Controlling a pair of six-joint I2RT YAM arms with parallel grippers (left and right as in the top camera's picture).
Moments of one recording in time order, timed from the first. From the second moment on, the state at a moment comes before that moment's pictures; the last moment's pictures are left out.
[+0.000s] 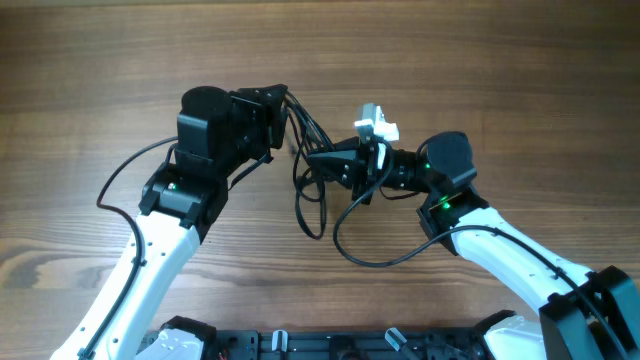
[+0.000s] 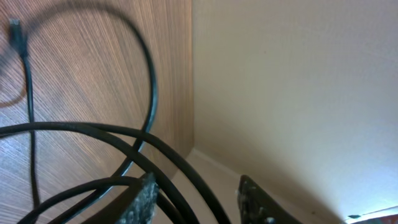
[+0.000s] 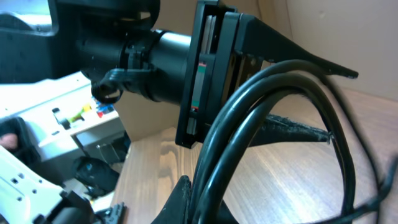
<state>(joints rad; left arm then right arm) -0.32 1.24 0.96 -0.17 0.22 -1.73 0.47 1.45 0.64 0.89 -0.93 0.42</state>
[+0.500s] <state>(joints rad) -0.32 1.24 0.96 -0.34 0.22 -1.64 0.47 1.45 0.64 0.86 -0.72 0.51</state>
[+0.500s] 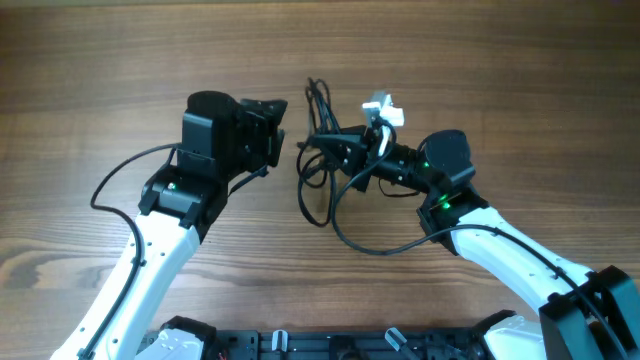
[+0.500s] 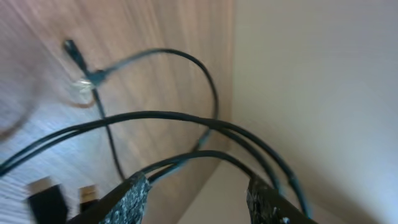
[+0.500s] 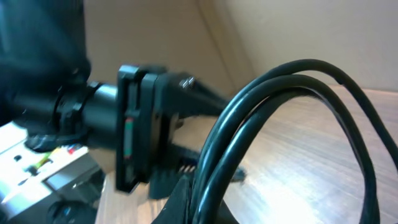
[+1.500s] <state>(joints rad) -0.43 1.24 0.97 -0.59 0.24 -0.91 0.47 1.45 0.64 0.85 -0.64 0.49</state>
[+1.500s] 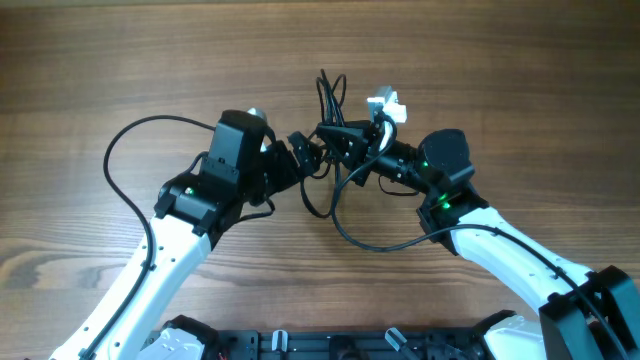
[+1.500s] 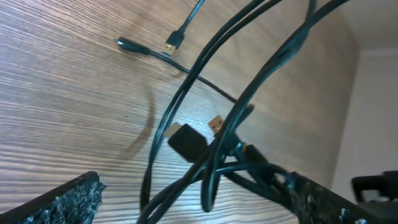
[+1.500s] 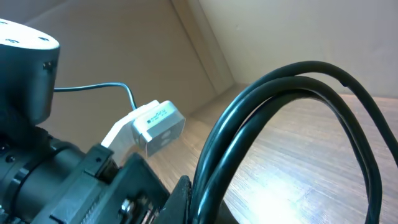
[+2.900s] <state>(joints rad) -0.43 1.36 0.97 -0.77 -0.16 -0.79 0.47 1.45 0.64 0.95 -0.65 0.58</state>
